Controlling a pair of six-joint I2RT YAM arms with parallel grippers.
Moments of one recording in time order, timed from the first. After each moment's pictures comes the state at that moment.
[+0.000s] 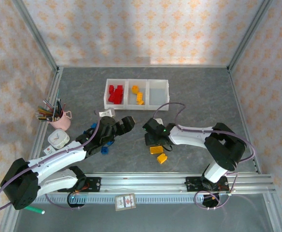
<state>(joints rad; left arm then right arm) -0.68 1.06 0.53 -0.03 -0.16 -0.99 0.90 1.62 0.85 -0.44 0.21 0.68</state>
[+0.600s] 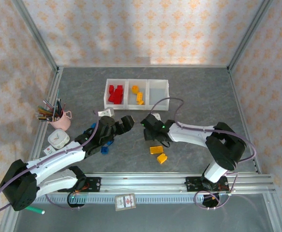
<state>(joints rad) -0.68 1.04 0.55 -0.05 -0.18 -0.97 0.88 1.62 0.95 -0.46 0.24 0.64</state>
